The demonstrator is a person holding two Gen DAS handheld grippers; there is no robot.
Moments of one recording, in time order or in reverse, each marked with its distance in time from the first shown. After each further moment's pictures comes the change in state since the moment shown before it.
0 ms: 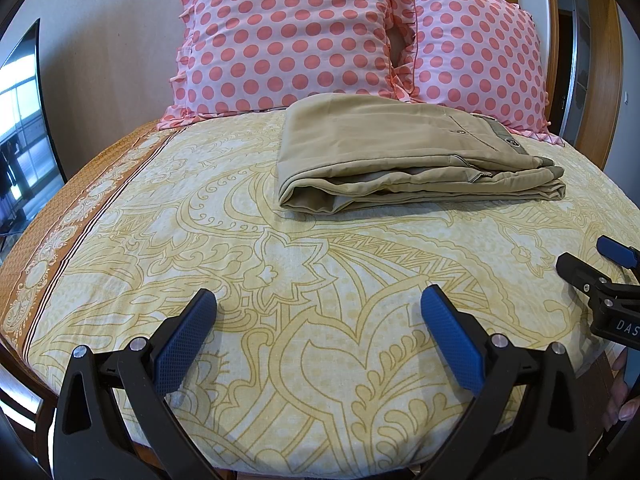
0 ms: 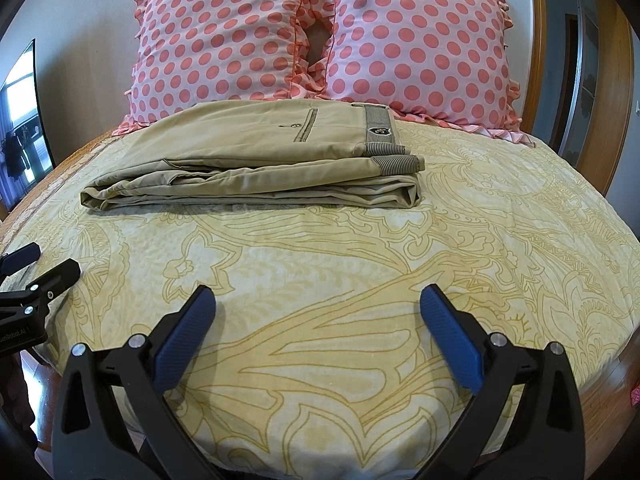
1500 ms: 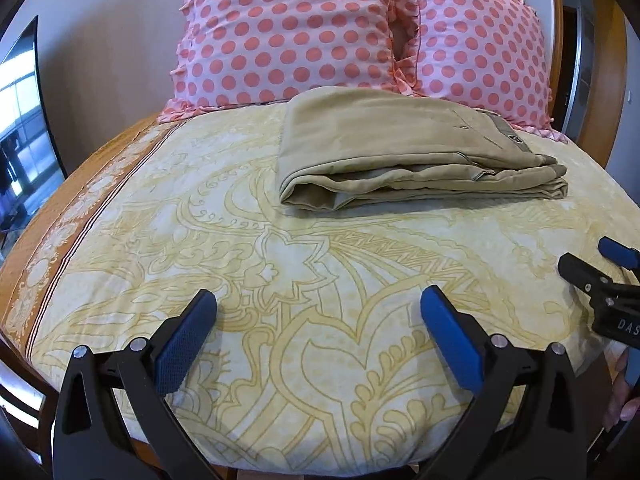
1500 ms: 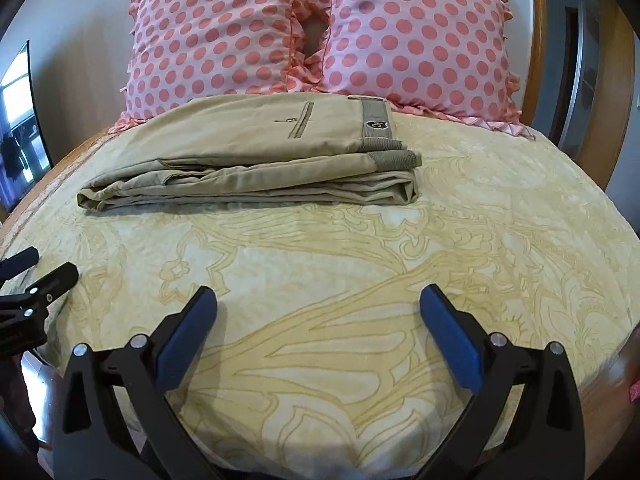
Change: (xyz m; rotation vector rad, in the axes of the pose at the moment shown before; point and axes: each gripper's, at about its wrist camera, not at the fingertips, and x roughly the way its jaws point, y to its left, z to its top) left arm 0.001 0.000 0.003 -0.003 0.027 0.002; right arm 0.001 0.002 0.001 0.003 0.018 -0.007
